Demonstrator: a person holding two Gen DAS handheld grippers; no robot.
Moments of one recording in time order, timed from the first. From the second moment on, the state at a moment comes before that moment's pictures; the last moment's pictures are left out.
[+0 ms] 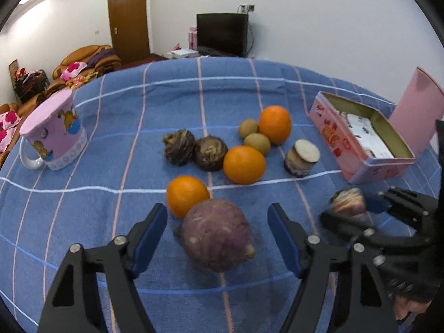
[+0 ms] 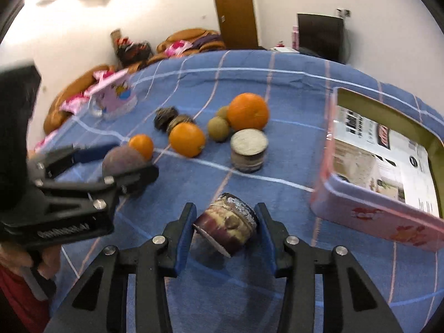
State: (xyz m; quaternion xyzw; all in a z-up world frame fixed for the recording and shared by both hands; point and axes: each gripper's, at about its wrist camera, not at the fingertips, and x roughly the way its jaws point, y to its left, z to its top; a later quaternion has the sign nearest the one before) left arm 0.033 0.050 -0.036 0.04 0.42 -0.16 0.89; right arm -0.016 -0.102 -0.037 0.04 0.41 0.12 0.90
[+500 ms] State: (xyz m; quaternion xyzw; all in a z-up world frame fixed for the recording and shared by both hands) left arm 0.025 0.048 -0.031 0.03 0.39 -0.19 0.90; right arm -0.030 -0.120 -0.010 0.05 0.34 0.10 0.93
